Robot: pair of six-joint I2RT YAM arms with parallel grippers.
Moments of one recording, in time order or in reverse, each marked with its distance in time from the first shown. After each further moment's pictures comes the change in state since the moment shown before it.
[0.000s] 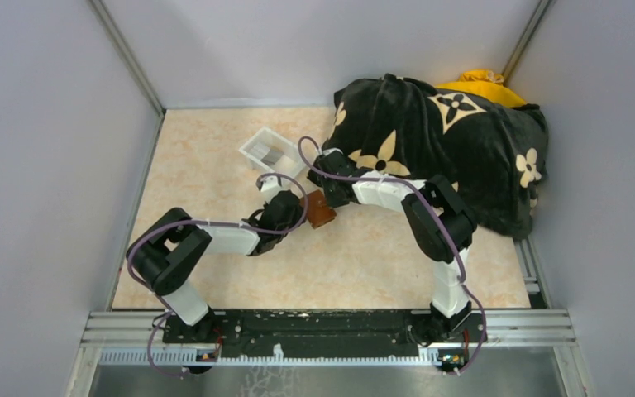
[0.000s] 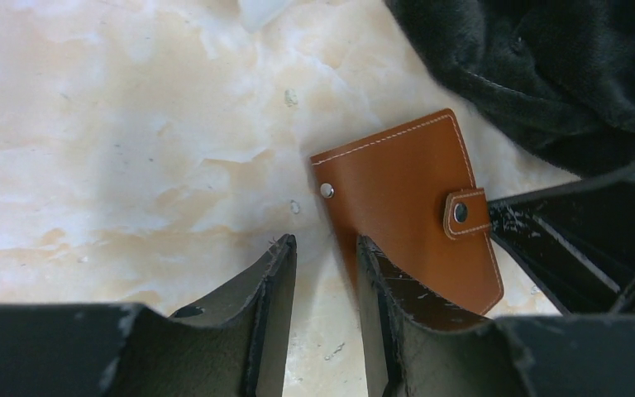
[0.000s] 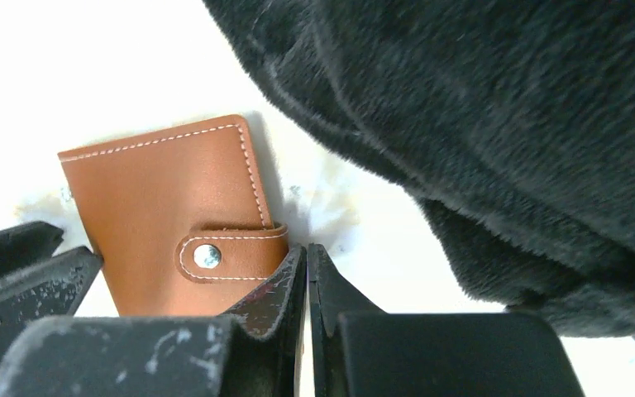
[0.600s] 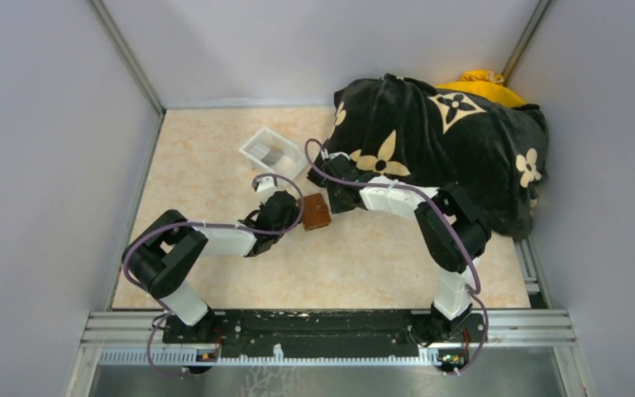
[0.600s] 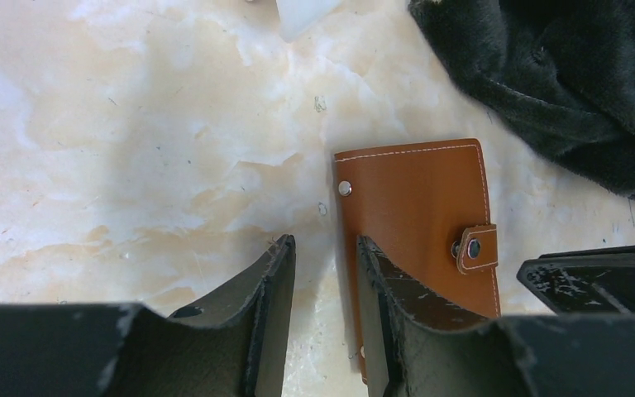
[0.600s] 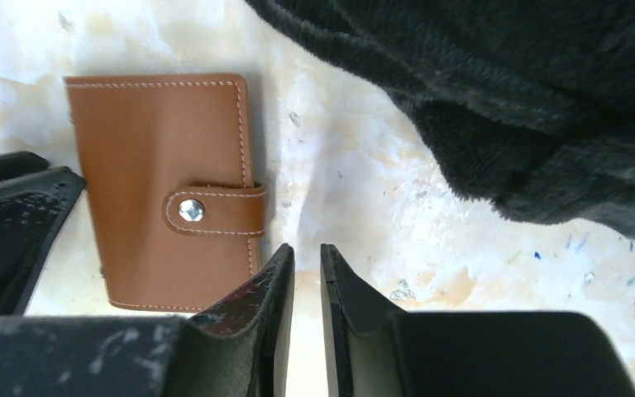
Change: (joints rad) left arm 0.020 -0.033 -0.031 -0.005 -0.011 0.013; right arm 0.026 -0.103 -0.085 -0.042 0.023 0.052
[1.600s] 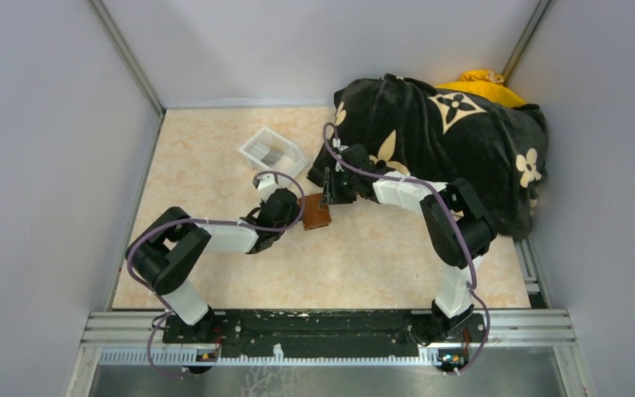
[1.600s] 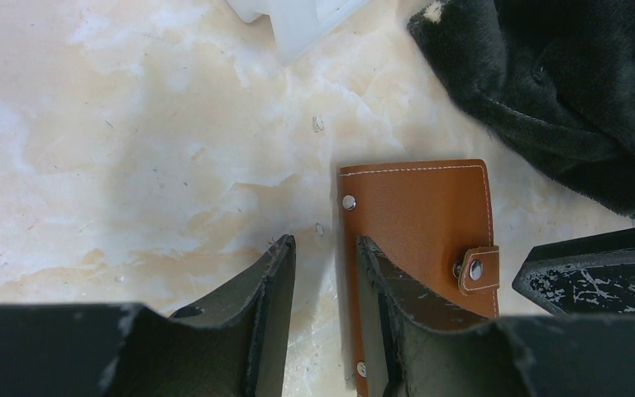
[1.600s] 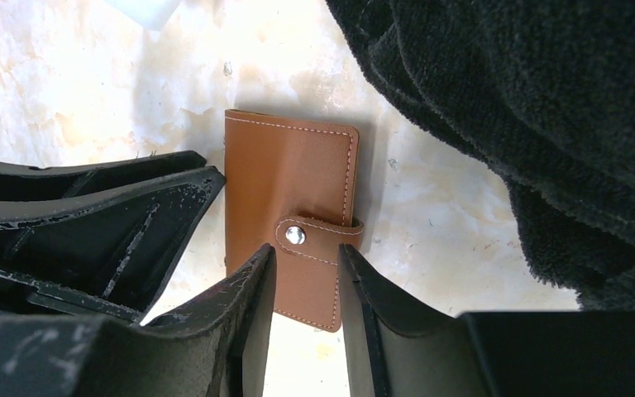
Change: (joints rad) left arm 0.011 0.030 0.030 0.001 0.004 0.008; right arm -0.136 -0.010 -0.051 0.208 -0.428 0.108
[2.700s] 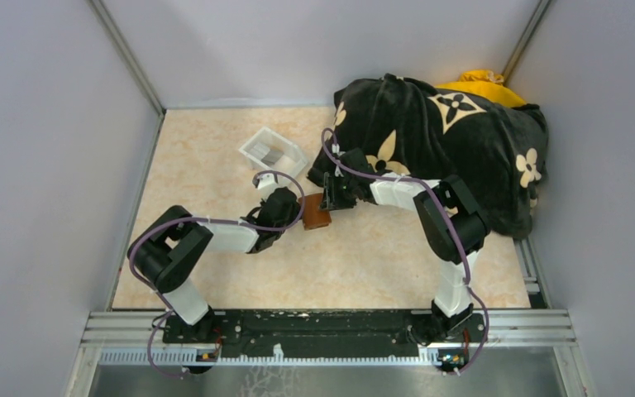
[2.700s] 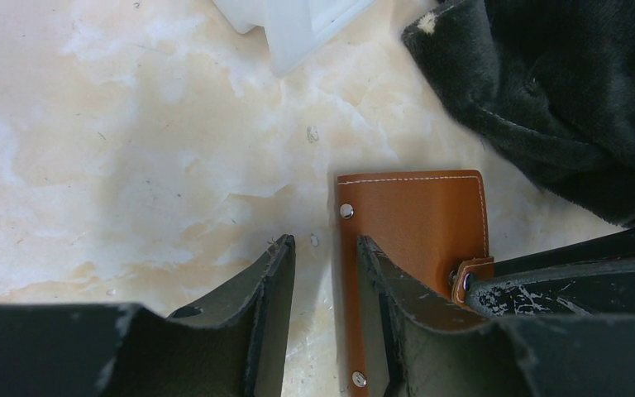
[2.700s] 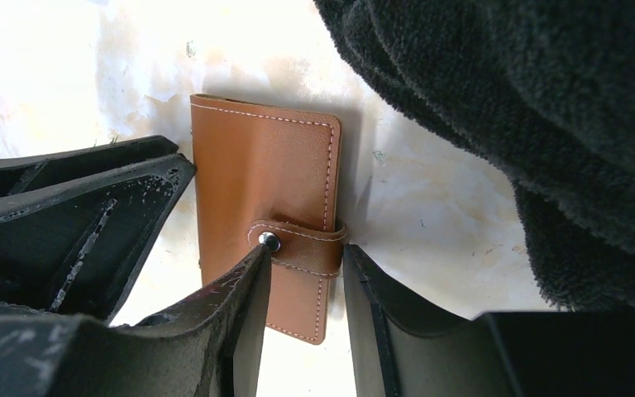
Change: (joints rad) left arm 0.004 0.014 0.000 0.030 0.004 0.000; right arm -0.001 0.050 -0.006 0.002 -0.015 0.006
